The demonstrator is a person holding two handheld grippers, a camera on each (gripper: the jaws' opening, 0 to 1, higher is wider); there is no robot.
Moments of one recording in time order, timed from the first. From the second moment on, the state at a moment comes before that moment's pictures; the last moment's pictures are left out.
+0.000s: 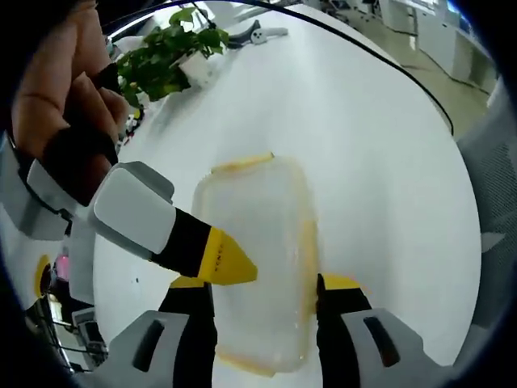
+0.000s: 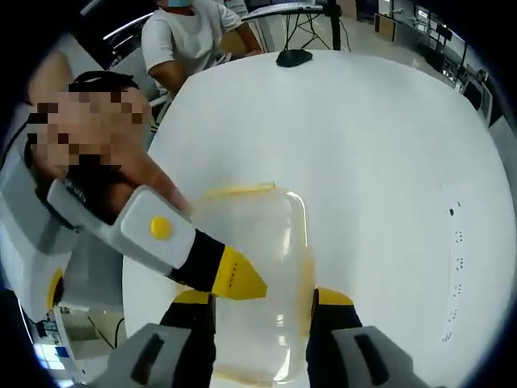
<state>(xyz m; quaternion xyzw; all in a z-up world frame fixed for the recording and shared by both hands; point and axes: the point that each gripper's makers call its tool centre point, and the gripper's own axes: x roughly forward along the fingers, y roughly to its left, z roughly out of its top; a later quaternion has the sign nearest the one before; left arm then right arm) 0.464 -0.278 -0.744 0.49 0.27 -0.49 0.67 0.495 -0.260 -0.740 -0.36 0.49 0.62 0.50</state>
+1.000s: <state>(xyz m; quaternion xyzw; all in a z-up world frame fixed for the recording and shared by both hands) 0.462 -0.281 -0.740 0.48 0.27 -0.50 0.67 0.495 -0.260 -0.736 -0.34 0.48 0.62 0.52</state>
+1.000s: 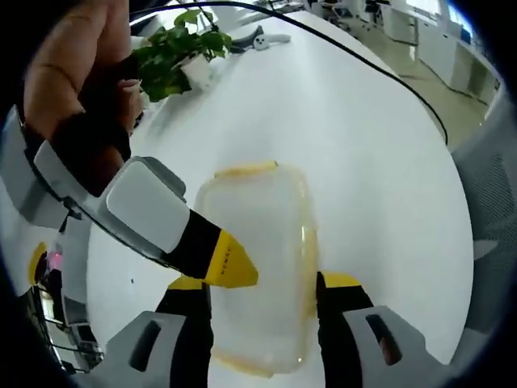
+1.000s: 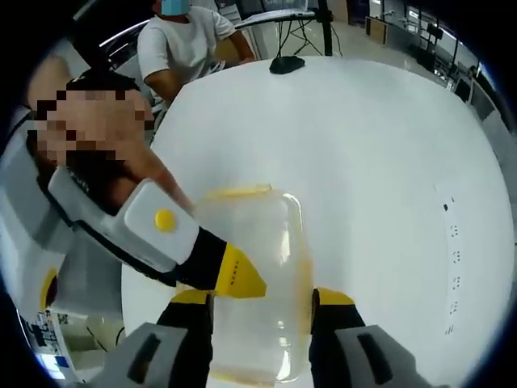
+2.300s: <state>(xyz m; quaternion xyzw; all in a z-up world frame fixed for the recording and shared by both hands) 0.460 -0.257 -0.726 0.47 0.31 -0.52 0.64 0.484 -0.290 -0.718 -0.39 0.44 0.59 0.55</state>
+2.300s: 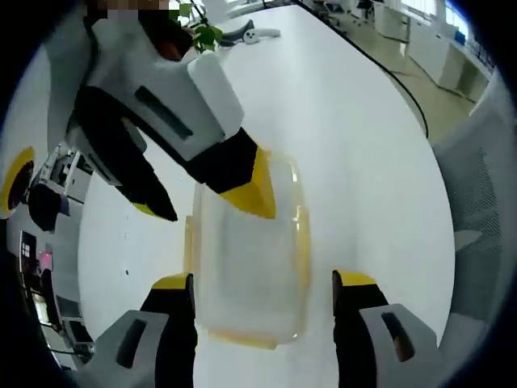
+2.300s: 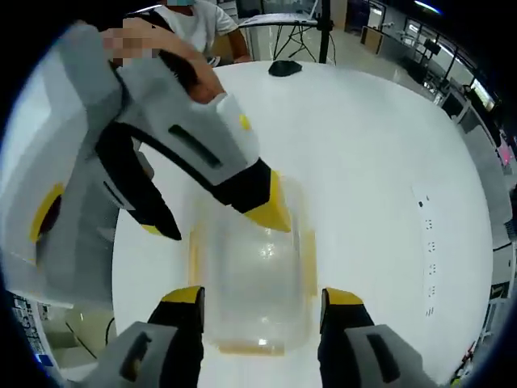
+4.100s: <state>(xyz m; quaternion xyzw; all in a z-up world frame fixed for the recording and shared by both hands) 0.483 -0.215 -0.751 0.48 0.35 -0.50 0.63 0.469 -0.307 -0.741 -0.44 0.38 0.56 0.59</state>
